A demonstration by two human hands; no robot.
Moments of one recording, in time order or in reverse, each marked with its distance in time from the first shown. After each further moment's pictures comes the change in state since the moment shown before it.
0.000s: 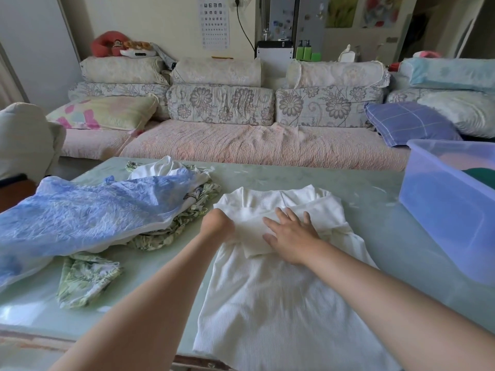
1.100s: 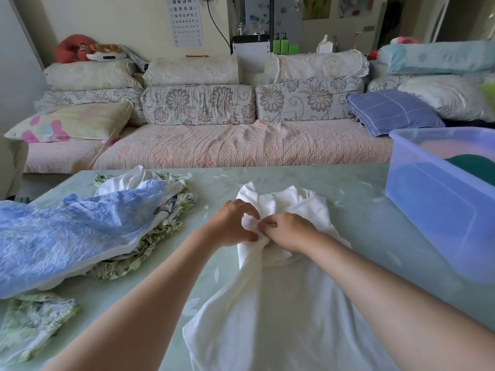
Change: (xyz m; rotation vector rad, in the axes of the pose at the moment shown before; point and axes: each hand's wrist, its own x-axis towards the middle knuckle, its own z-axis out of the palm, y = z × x) left_hand 0.017 0.065 0.022 0.084 -0.061 0.708; right_hand 0.033 0.059 -0.004 0.494 0.042 0.159
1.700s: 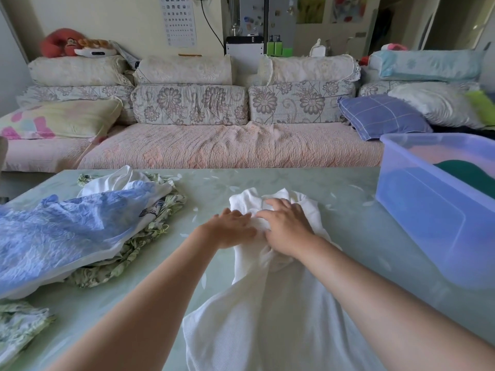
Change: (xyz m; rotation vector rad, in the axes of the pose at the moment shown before) left_hand 0.030 -0.001 0.020 0.363 -0.290 -0.061; right_hand 0.002 0.008 -0.006 -0.295 0.253 -0.217
